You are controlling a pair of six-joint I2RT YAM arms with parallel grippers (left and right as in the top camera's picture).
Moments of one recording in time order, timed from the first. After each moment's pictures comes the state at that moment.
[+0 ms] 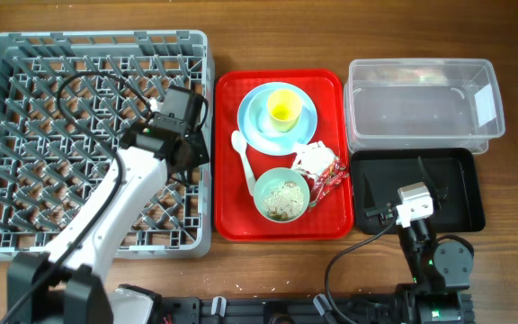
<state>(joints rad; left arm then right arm) -0.32 1.50 1.06 -0.84 -0.15 -0.56 0.03 0.01 0.01 0.01 -0.19 -0.30</state>
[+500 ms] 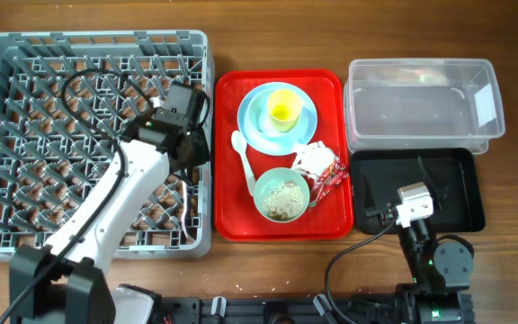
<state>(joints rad) -0.32 1.52 1.11 -0.88 -0.14 -0.55 0.03 0.01 0.01 0.01 -0.19 -0.30</state>
